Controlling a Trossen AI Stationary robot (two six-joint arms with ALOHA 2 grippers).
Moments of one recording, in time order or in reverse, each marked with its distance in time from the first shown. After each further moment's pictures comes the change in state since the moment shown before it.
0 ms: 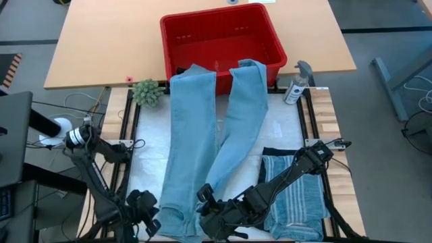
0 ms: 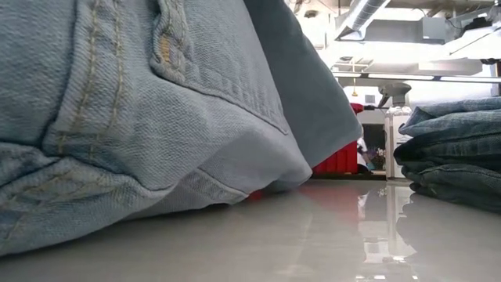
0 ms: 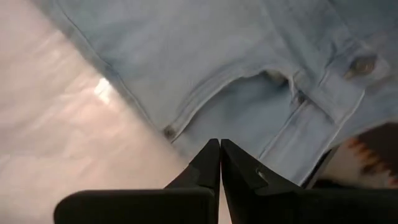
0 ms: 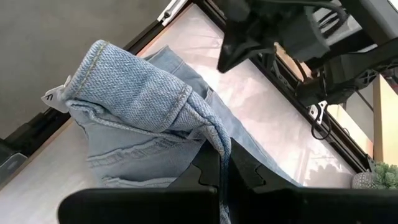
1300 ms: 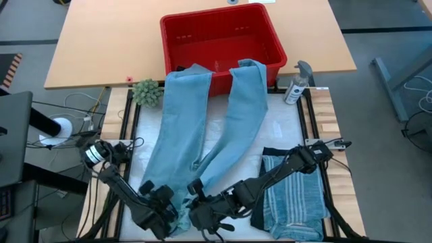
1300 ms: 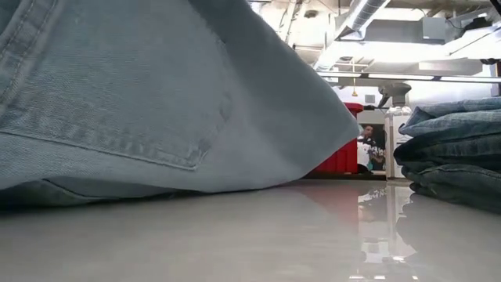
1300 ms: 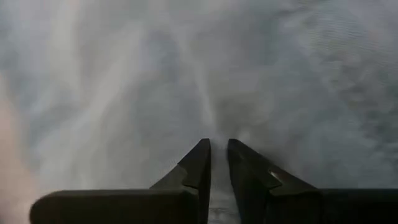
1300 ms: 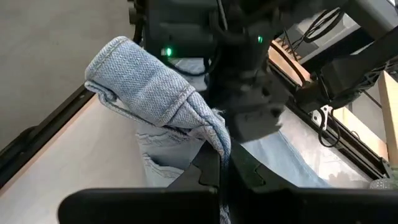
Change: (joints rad) left arm 0.208 0.279 0.025 -0.123 0.138 0.181; right arm -0.069 0.050 0.000 0.136 -0.063 0.010
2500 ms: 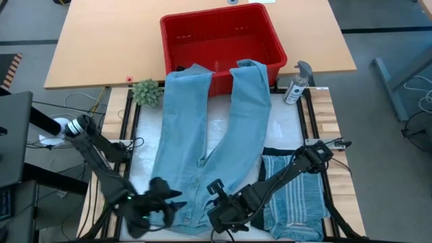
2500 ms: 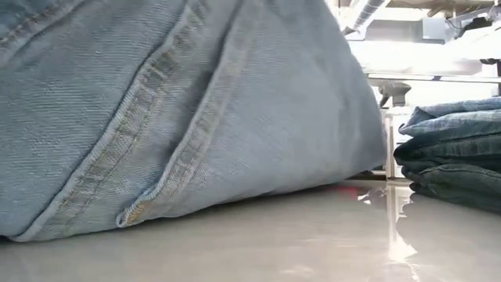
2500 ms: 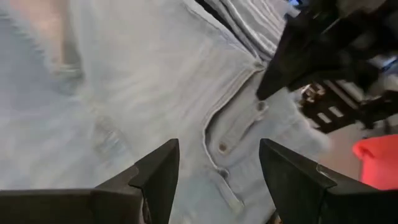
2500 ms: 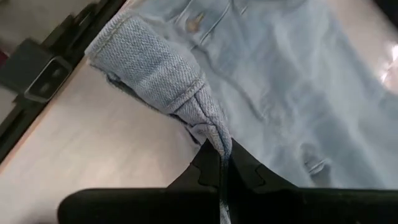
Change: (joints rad) left arm -0.014 -0.393 0.008 0.449 -0.487 0.281; right arm 0.048 -0.060 -0.074 -0.413 -0.063 0.201
